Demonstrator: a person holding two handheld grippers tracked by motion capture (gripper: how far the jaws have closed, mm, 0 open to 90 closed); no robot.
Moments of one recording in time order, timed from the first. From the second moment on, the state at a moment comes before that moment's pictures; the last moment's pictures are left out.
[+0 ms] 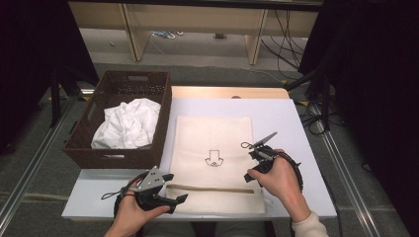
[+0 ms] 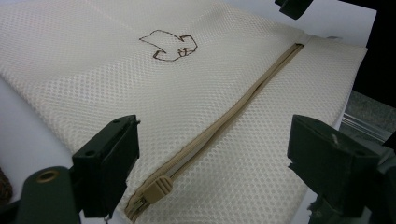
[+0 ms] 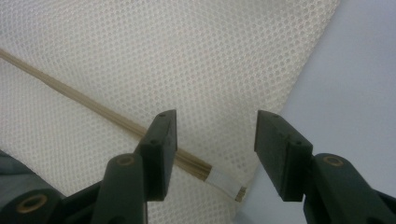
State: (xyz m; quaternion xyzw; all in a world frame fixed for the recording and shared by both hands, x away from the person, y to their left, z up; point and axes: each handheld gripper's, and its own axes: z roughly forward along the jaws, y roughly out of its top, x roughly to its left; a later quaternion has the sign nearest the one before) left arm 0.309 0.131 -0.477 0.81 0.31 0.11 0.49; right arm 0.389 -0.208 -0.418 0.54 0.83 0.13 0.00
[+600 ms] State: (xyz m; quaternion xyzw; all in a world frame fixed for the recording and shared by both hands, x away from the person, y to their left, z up) left arm 0.310 0.134 -0.474 0.80 0.33 0.12 0.50; right arm 0.392 -0.195 -0.419 0.49 0.86 0.14 0.01
